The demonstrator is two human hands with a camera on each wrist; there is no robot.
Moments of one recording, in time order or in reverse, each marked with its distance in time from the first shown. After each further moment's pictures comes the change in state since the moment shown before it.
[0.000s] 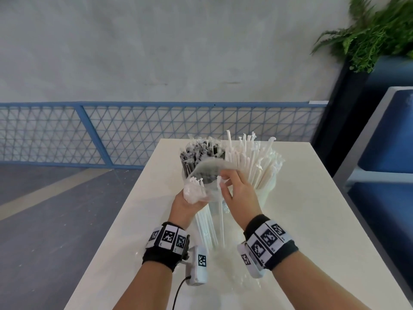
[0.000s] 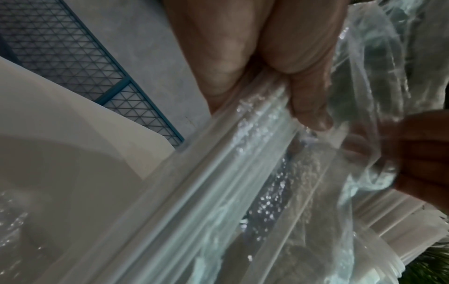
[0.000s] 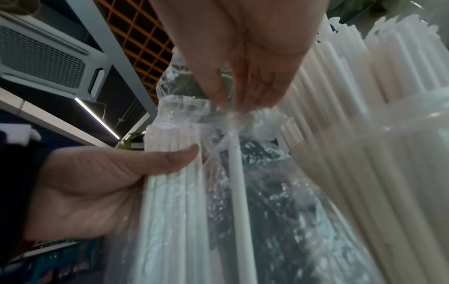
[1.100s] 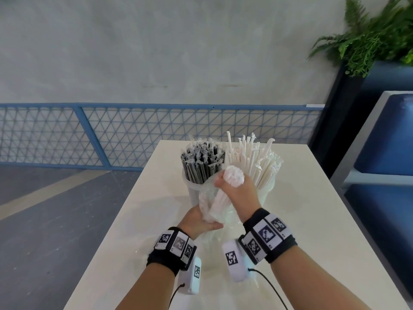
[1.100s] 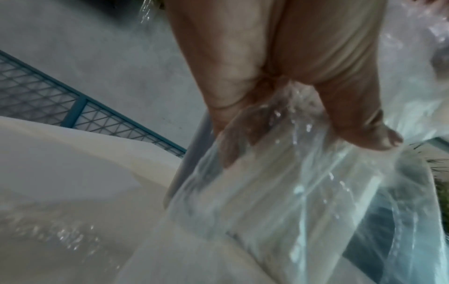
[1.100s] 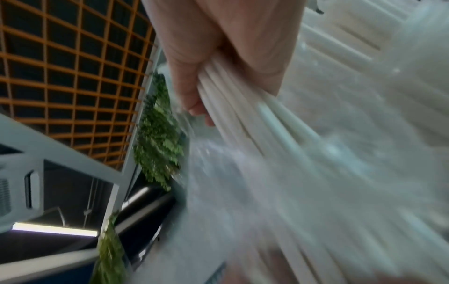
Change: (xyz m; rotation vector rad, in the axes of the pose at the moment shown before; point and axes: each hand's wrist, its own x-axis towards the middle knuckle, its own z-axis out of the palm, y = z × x) left_hand -0.009 -0.024 0.003 0.344 -0.400 -0.093; right_hand 0.005 -0.026 -0.011 0.683 0.041 0.364
